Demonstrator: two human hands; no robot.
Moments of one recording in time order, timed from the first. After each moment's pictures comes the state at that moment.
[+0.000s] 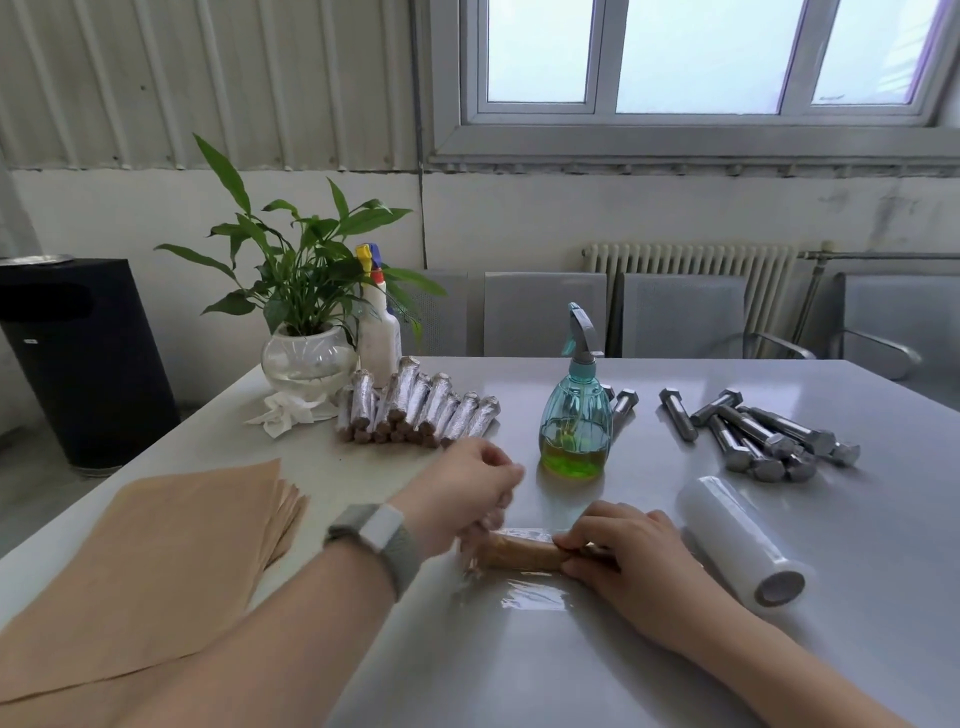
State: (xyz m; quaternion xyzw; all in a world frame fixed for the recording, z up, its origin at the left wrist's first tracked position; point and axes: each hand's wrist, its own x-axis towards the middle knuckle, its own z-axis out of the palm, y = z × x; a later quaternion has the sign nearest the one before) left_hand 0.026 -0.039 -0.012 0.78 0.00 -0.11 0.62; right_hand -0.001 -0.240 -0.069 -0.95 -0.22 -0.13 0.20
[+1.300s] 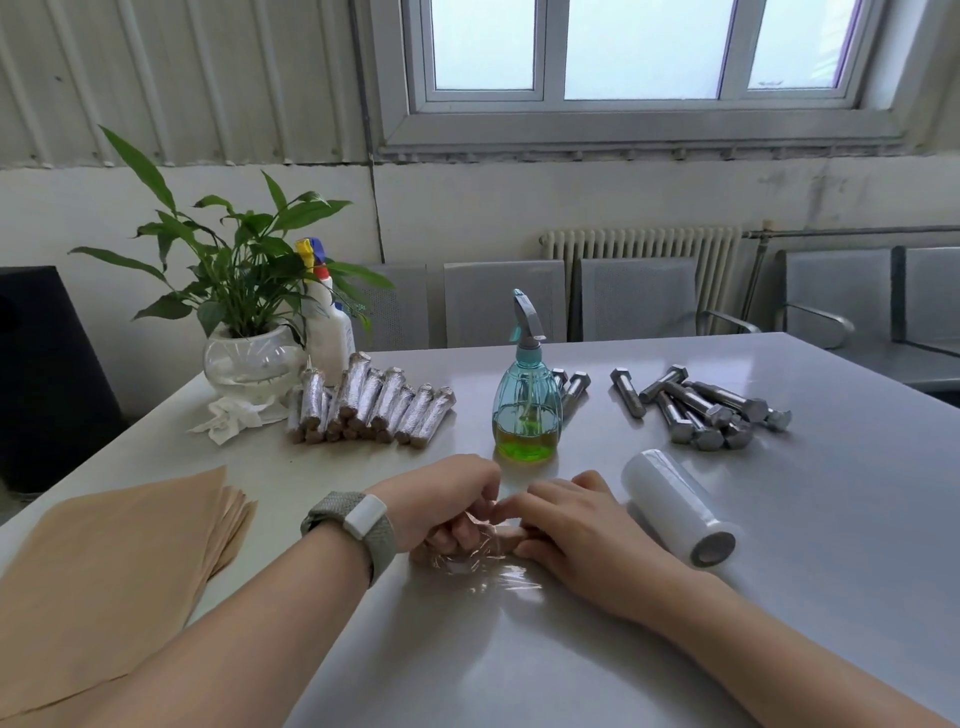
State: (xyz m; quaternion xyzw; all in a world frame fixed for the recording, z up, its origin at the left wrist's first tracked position) left_hand 0.030 -0.066 -0.014 0.82 0.01 -0.27 0.50; right_hand 0.000 -0.244 -0.064 -0.93 -0.32 -0.16 0.12
